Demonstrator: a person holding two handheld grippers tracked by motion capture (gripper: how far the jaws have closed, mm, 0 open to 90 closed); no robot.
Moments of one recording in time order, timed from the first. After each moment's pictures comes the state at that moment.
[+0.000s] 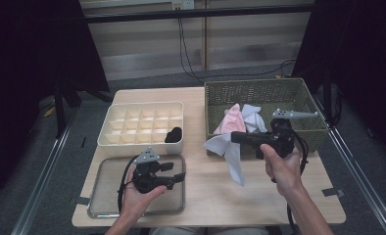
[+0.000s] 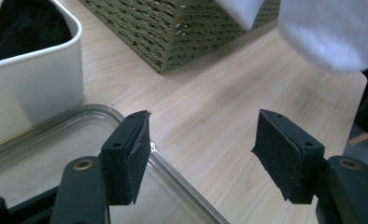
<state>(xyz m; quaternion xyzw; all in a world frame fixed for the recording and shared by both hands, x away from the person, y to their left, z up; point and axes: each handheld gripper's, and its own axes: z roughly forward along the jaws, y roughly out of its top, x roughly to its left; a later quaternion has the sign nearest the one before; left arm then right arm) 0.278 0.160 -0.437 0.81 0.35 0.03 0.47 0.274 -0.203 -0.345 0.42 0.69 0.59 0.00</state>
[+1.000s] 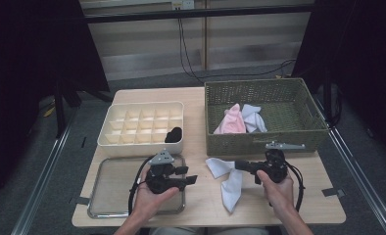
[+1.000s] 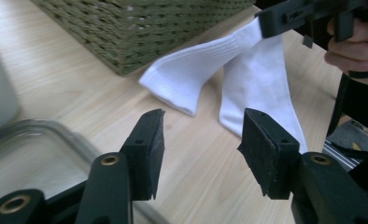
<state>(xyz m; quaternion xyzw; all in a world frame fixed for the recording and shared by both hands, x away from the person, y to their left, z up) 0.275 0.123 -0.443 0.83 0.31 -0.01 0.47 0.259 -0.217 -0.454 0.51 0.68 0.52 -0.02</state>
